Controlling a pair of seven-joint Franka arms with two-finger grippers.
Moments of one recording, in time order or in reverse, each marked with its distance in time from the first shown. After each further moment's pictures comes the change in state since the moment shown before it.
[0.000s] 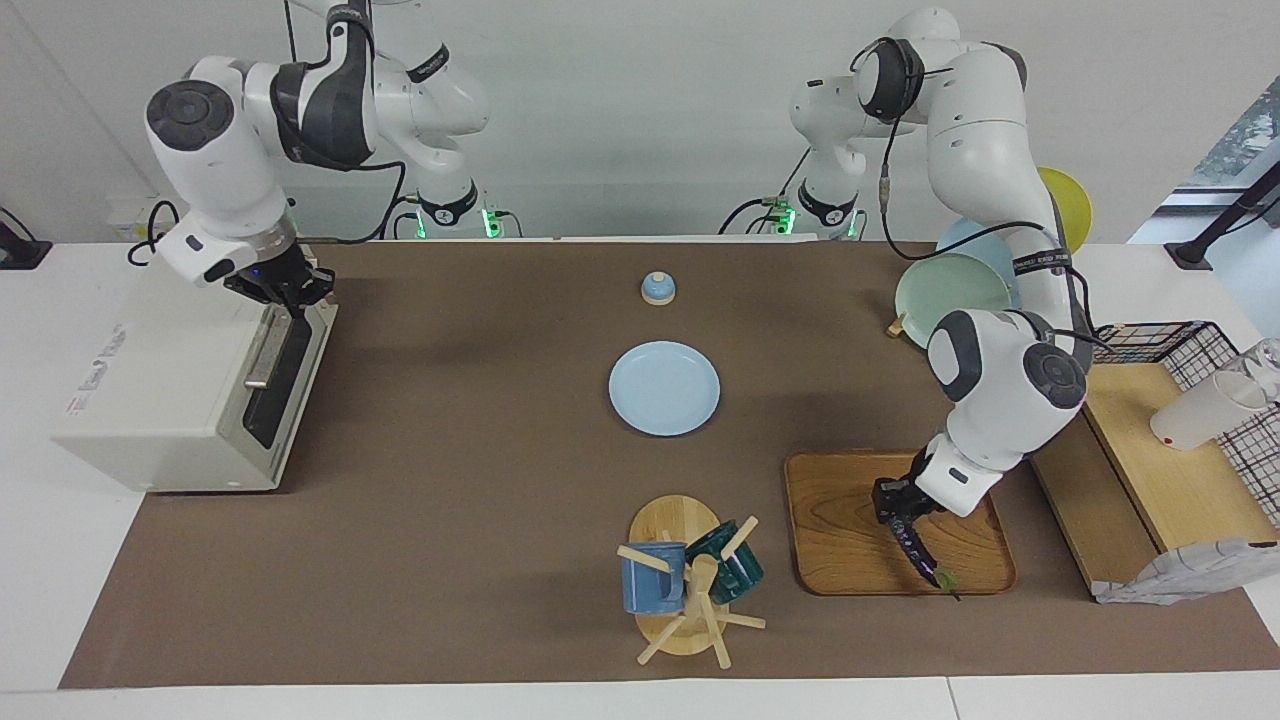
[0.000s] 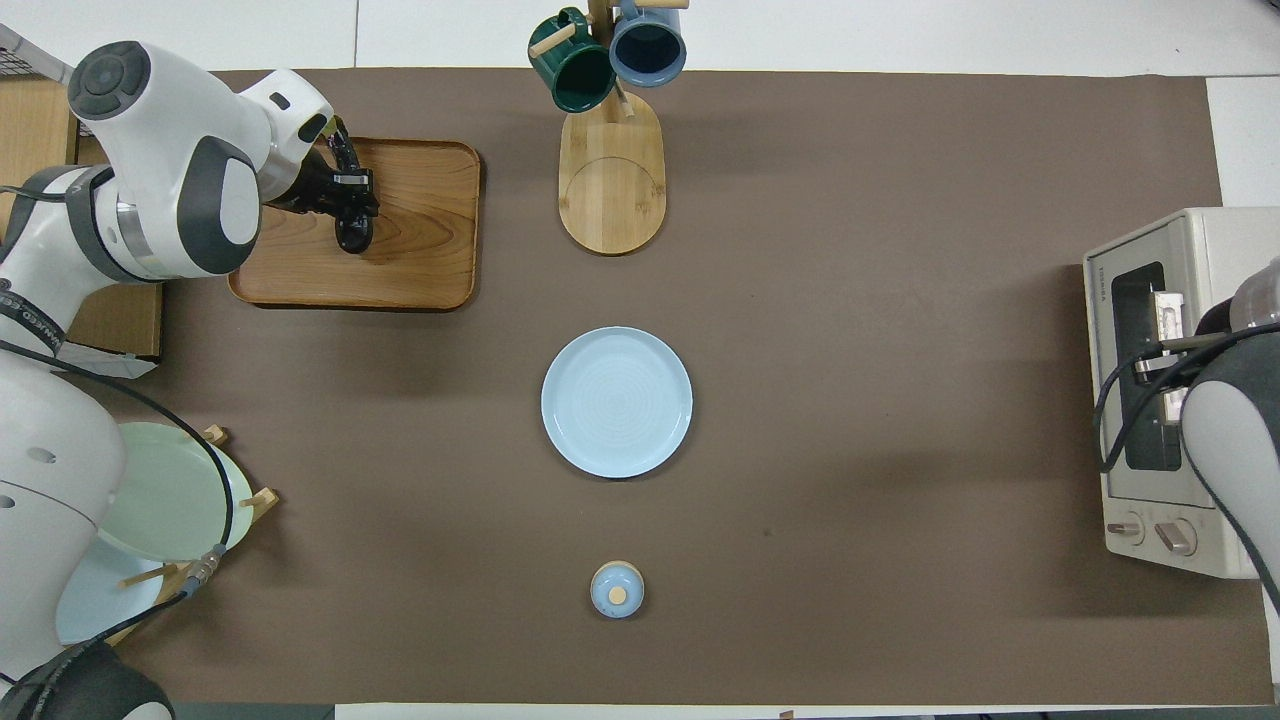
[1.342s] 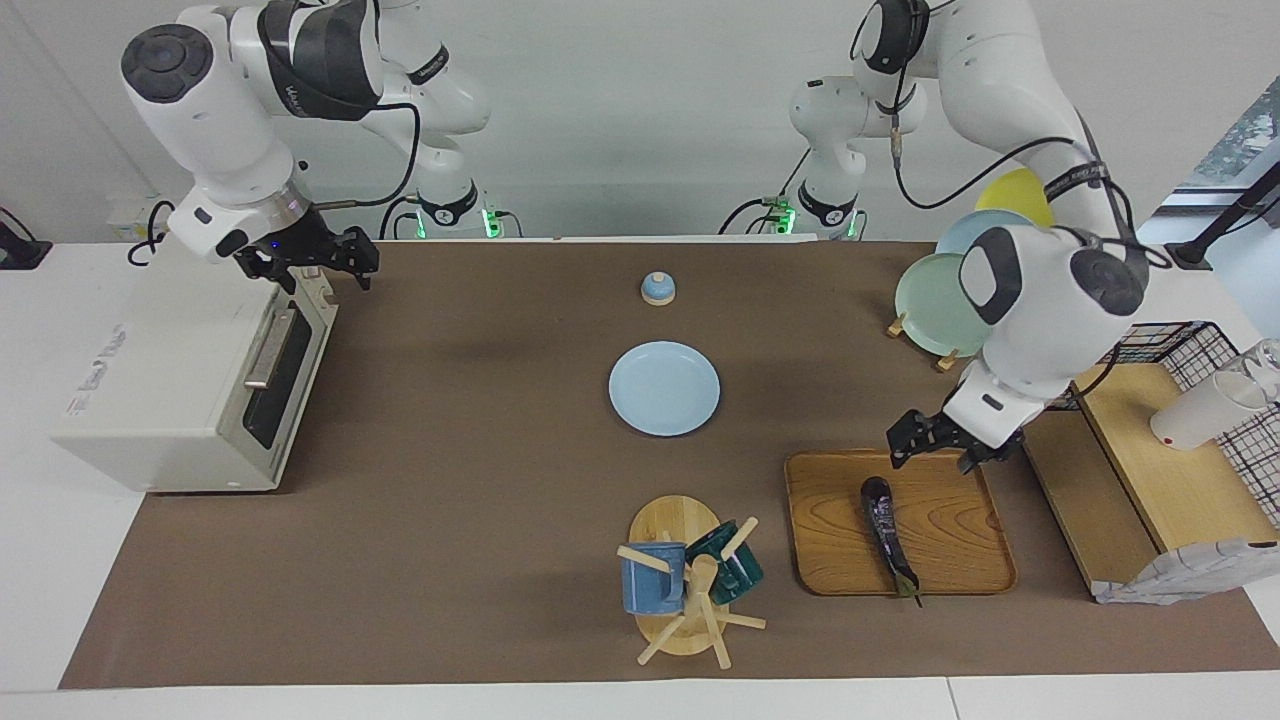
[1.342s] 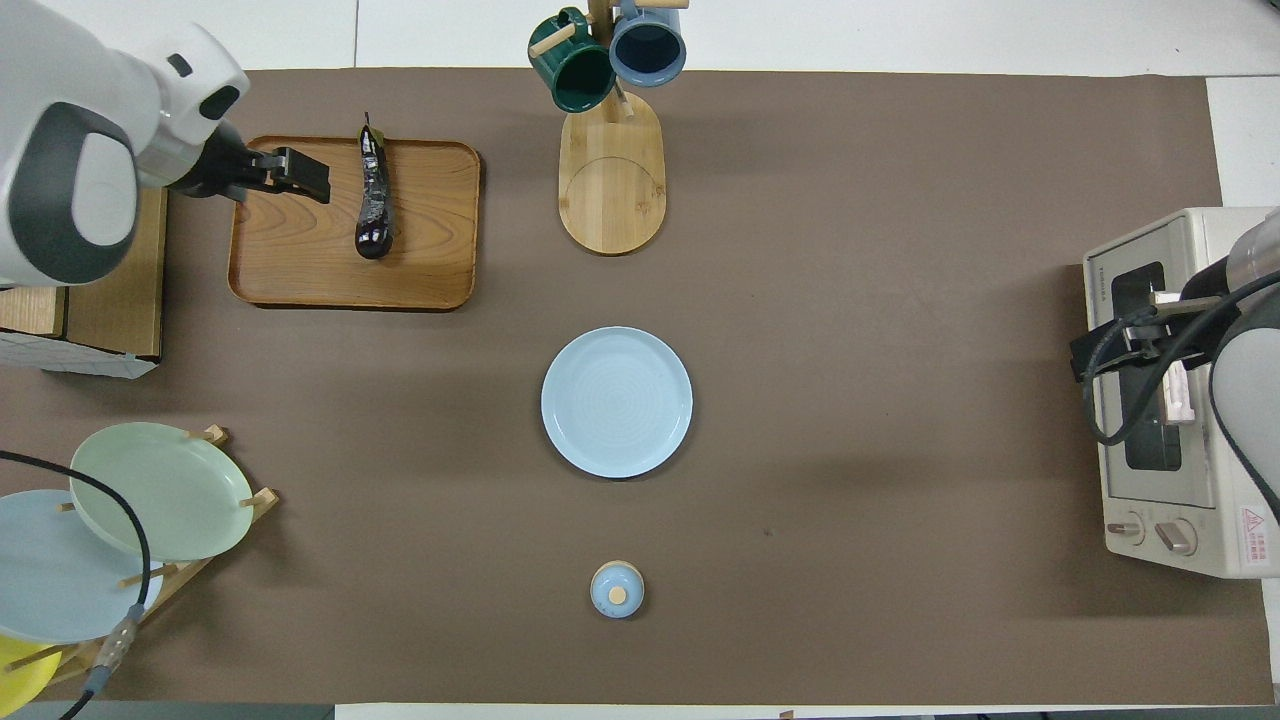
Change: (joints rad) left arm 0.010 -0.271 0.017 -0.026 0.007 -0.218 0.072; right arm 0.039 0.070 0.024 0.182 0.087 -0.177 0.008
